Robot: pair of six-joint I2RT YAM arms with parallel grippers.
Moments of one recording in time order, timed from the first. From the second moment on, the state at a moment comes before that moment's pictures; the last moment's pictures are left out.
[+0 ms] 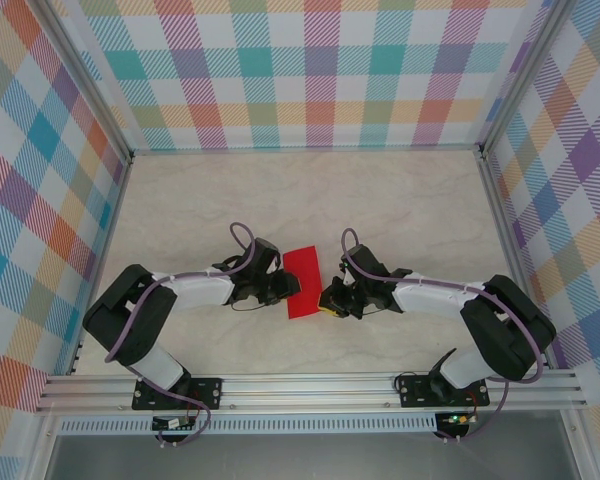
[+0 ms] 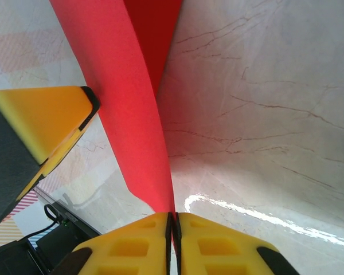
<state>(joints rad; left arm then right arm) -0.66 1.60 0.70 -0.05 0.33 -0.97 0.74 1.47 0.63 -0.13 -0.48 1.12</state>
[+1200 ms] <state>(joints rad) -0.66 1.60 0.84 -0.18 0.18 -0.91 0.74 1.66 0.80 -0.13 -0.48 1.09</state>
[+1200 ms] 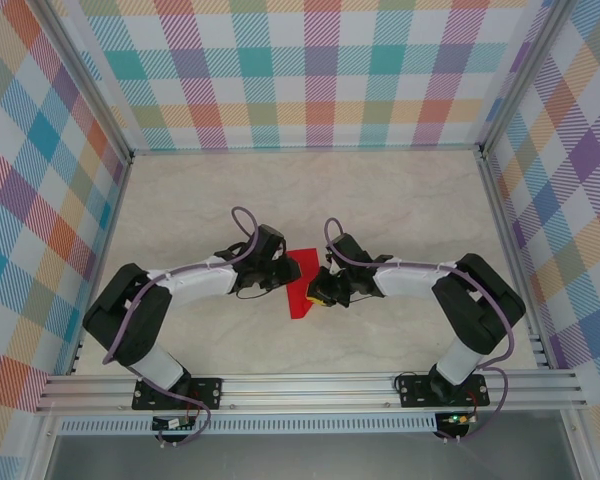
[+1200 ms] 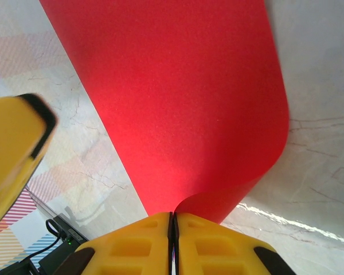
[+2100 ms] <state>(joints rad) -0.66 1.69 0.88 -0.26 0.15 -0.89 0.74 1.76 0.86 -0.02 -0.50 1.07</state>
